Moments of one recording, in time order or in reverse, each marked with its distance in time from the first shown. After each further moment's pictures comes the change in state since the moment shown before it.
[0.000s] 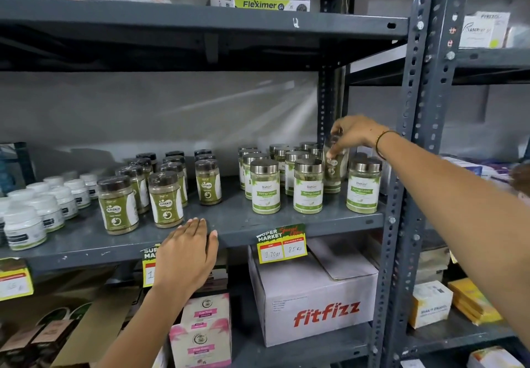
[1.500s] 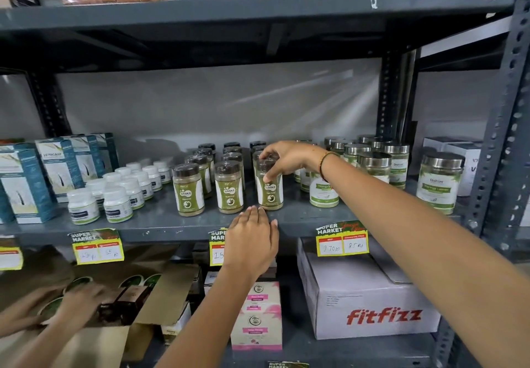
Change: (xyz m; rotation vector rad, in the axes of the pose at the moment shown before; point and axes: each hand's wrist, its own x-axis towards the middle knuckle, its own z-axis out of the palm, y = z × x) left_hand 0.003 -0.002 0.011 0.031 0.009 0.017; right_hand -0.019 -0.215 0.085 0.453 -0.361 -0.461
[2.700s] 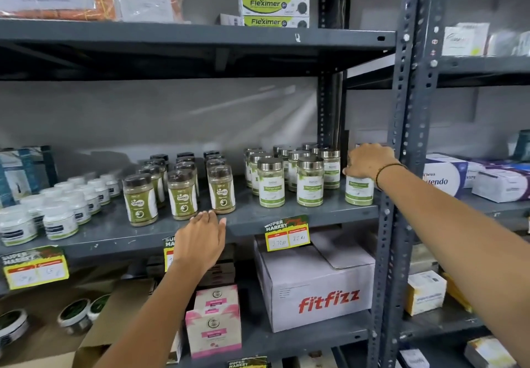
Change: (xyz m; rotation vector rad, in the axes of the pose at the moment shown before) left_hand 0.001 -0.009 -0.014 -0.031 -0.008 0.042; right_hand -0.161 0.140 -0.093 -0.856 0.368 0.674
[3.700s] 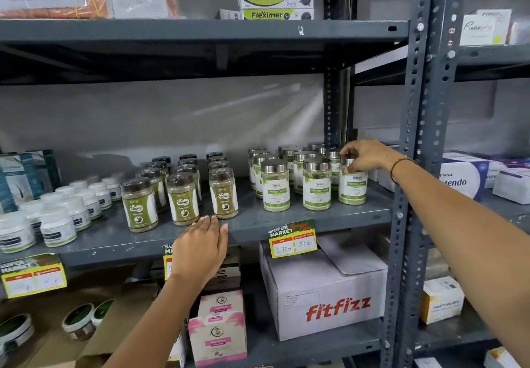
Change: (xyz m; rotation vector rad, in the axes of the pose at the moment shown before) left_hand -0.003 0.000 0.009 0.037 0.045 -0.010; right_hand 0.049 0.008 0.014 0.570 -0.105 -0.149
